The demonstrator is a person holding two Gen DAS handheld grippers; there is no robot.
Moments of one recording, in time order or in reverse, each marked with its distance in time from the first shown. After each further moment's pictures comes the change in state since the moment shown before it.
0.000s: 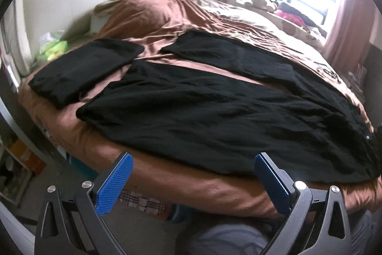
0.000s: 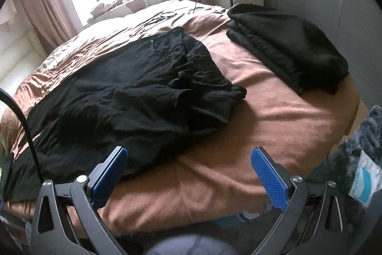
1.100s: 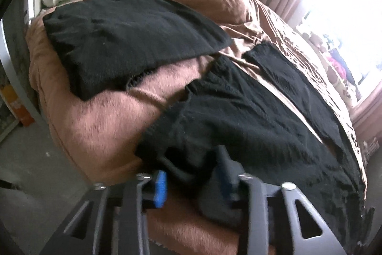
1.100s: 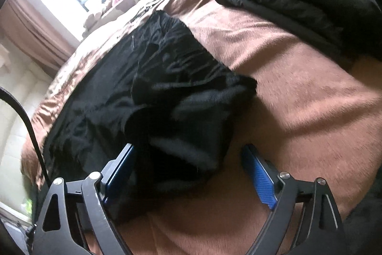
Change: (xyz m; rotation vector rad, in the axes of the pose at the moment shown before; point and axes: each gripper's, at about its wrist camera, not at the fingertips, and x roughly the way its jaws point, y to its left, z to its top) left arm 0.096 0.151 0.043 -0.380 0.042 0.042; right arm 0.084 -0.066 0.023 0.235 0.086 0.178
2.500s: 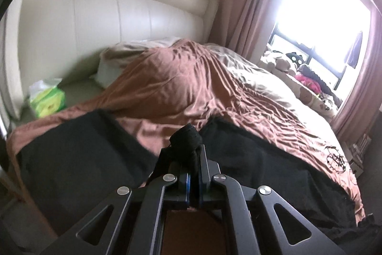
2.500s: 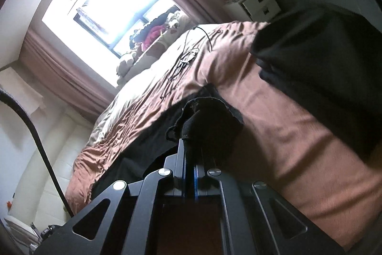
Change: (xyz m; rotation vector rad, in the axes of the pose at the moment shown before) left arm -0.061 -0.146 0.163 0.194 -0.265 -0.096; right arm -0.029 0.017 0.089 0.088 -0.193 0.213
